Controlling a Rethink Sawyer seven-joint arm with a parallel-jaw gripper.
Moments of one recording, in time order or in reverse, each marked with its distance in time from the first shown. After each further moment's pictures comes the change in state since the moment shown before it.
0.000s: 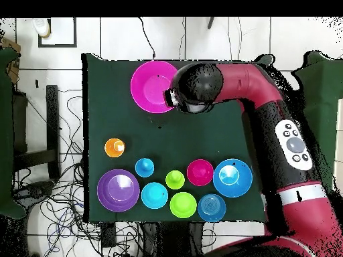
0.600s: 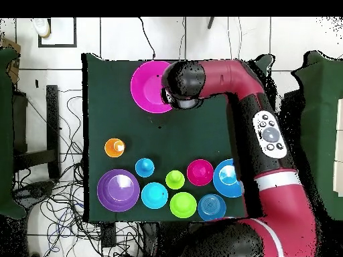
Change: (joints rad) arm 0.127 0.070 -0.118 -0.125 -0.038 0.000 0.027
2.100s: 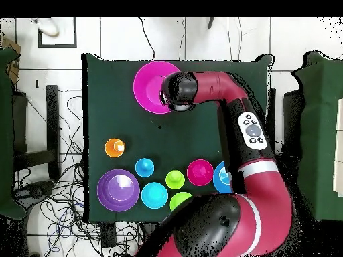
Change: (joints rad) arm 0.044 0.153 -0.081 -0.060 0.010 -0.147 0.000
